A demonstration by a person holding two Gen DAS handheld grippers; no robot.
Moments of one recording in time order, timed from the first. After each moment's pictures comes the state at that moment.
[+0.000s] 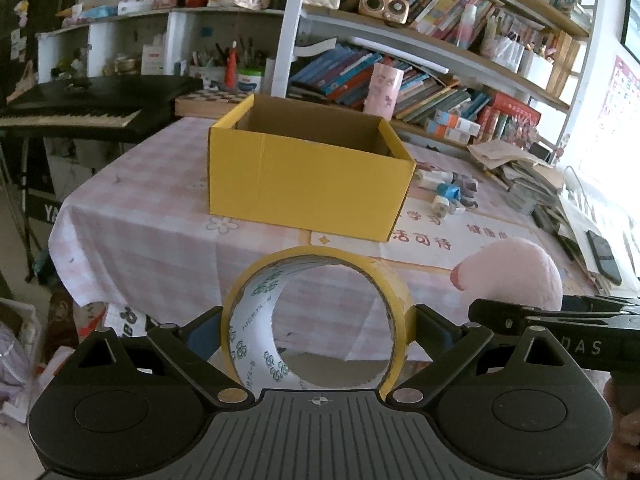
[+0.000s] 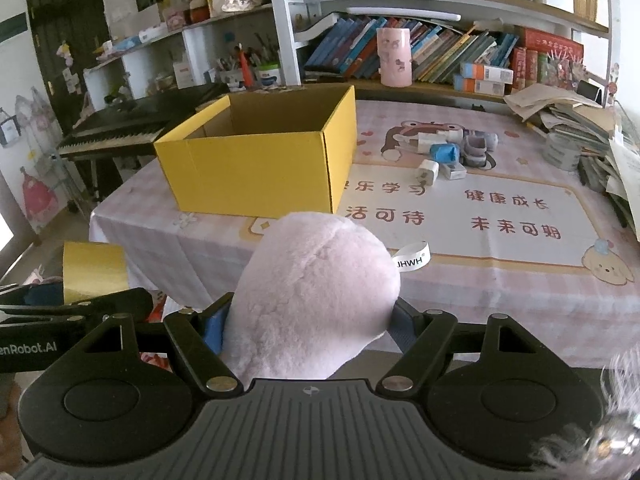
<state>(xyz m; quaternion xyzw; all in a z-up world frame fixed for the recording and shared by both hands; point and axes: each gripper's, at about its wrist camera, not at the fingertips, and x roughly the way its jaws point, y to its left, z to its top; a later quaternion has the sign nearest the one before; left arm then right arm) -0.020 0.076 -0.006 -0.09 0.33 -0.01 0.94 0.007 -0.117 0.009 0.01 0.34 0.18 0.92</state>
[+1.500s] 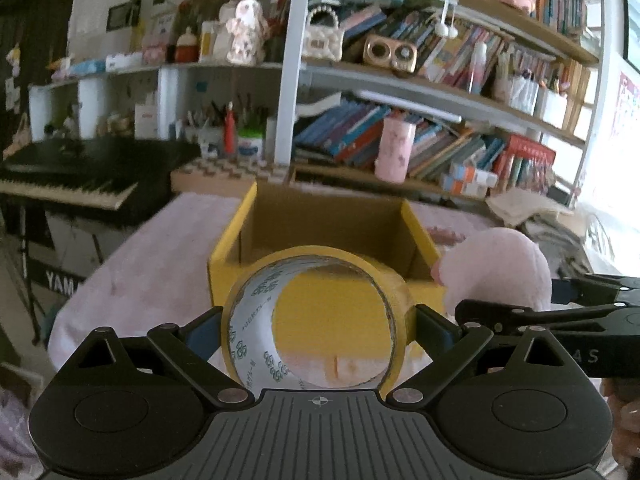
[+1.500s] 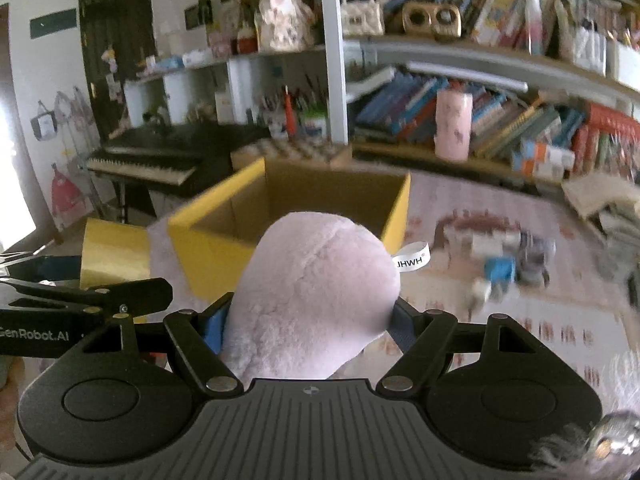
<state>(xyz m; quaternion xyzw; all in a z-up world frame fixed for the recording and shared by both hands) 0.083 0.104 0.045 -0.06 0.26 -0.01 0.96 0.116 -0.077 0.059 -0.03 0.27 0.25 0.93</state>
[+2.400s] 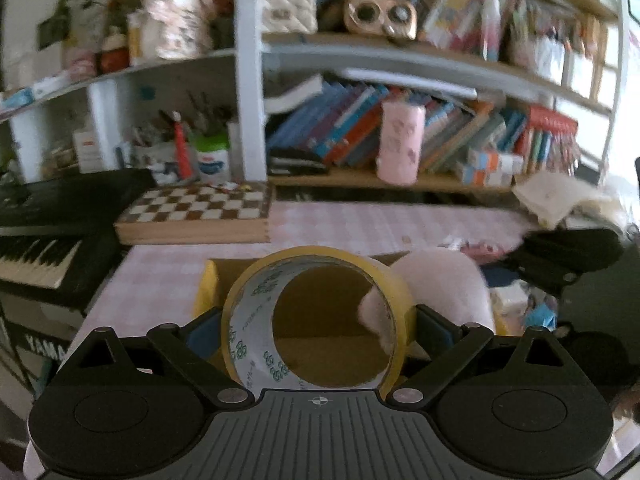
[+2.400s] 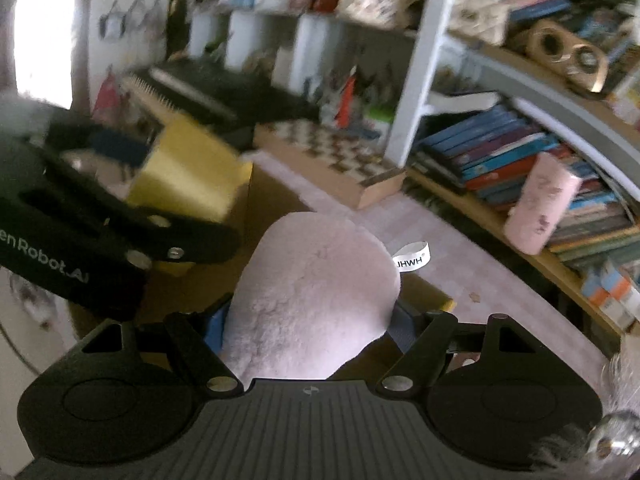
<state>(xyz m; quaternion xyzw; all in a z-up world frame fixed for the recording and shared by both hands) 0.277 0.112 0.036 0.01 0.31 -0.05 0.95 0.316 -0.010 0.027 -0.22 0.28 0.36 0.86</state>
